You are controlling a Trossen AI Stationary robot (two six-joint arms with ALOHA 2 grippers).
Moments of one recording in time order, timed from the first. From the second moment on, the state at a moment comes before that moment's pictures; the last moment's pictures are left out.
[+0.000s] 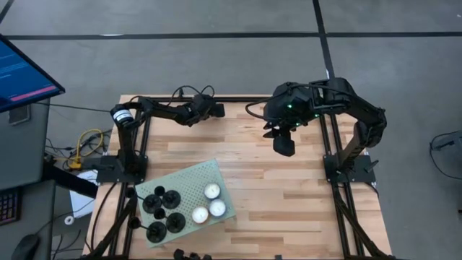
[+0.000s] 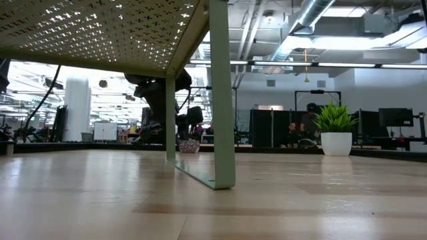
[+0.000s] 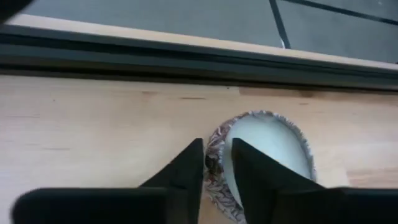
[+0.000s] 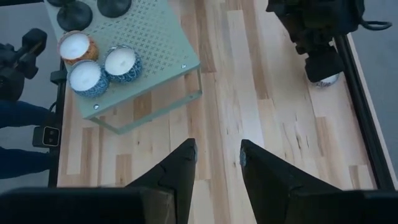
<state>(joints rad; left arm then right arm) 0.55 1.72 0.95 0.16 -0.38 -0.79 0.00 1.72 2.35 -1.57 0.00 0.08</state>
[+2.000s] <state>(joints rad) 0.05 0.86 0.94 -0.60 -0.06 -0.61 0.01 1.71 2.35 -1.57 0.08 0.17</state>
